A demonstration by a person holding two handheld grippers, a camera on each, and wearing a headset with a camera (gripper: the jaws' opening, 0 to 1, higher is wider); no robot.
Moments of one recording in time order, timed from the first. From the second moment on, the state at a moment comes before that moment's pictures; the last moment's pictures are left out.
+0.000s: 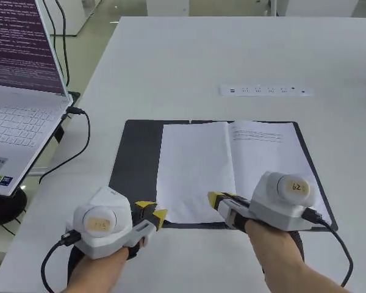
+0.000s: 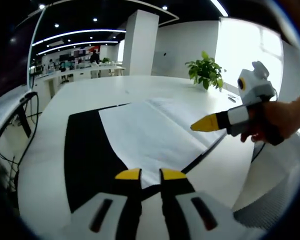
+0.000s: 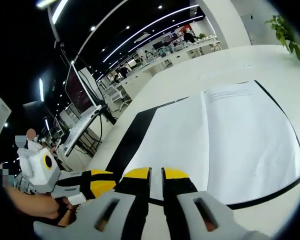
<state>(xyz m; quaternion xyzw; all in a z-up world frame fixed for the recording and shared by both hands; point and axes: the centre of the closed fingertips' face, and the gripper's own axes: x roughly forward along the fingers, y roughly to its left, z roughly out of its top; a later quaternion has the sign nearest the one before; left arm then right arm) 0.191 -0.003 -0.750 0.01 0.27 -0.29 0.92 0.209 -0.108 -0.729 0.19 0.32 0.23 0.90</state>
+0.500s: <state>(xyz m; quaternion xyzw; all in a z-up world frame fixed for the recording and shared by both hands) 0.204 -0.004 -0.790 0.01 0.30 -0.27 0.91 0.233 -0.133 -0.726 0.21 0.32 0.24 0.89</state>
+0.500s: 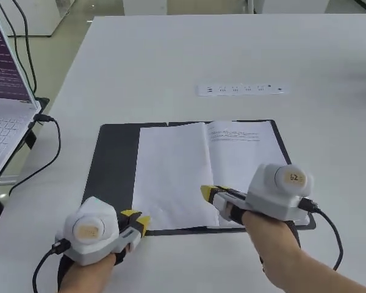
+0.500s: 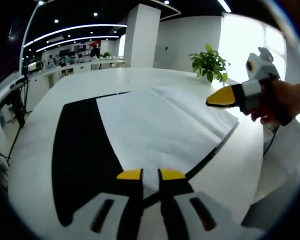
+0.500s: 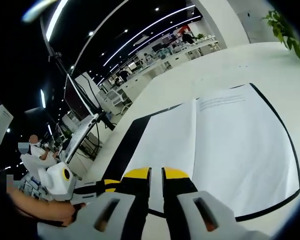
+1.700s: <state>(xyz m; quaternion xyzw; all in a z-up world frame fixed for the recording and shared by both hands) 0.205 -0.002 -0.790 0.06 0.28 -0.28 0.92 0.382 -0.135 -0.739 0.36 0.38 0.30 0.80</state>
